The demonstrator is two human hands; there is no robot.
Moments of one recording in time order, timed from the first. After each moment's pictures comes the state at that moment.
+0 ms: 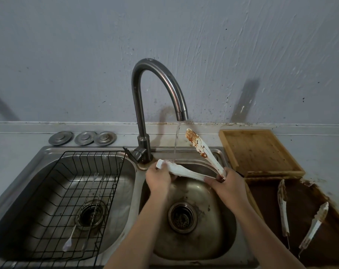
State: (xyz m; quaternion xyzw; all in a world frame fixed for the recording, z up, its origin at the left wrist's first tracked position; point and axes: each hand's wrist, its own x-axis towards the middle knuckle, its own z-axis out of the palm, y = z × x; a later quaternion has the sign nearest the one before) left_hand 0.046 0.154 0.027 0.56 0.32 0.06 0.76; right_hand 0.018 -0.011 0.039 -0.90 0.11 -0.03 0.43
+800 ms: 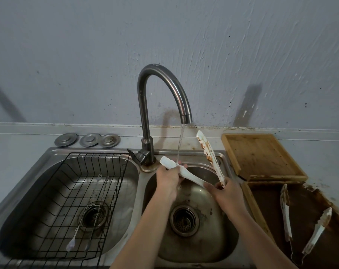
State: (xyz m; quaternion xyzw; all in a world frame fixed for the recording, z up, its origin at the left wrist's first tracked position) left_hand 0.046 0.146 0.044 0.47 0.28 -0.03 0.84; right_hand 0.013 -0.001 0.026 -0.86 0.16 0.00 0.48
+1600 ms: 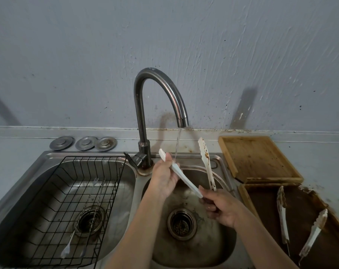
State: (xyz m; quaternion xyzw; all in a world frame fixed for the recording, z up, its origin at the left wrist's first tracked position) left_hand 0.055 0.156 0.056 0.38 0.24 -0.06 0.89; right_hand 0.011 -0.004 0.036 -0.61 0.20 0.29 0.71
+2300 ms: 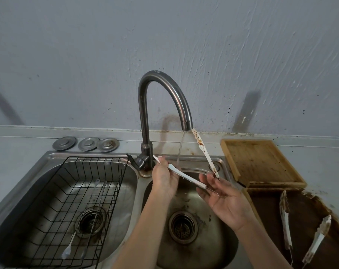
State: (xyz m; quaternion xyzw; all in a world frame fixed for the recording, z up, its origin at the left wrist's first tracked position) left_hand 0.056 0.154 0.059 0.28 0.28 0.01 0.92; right_hand 0.011 -0.002 0.043 -0.34 0.00 0.17 0.92
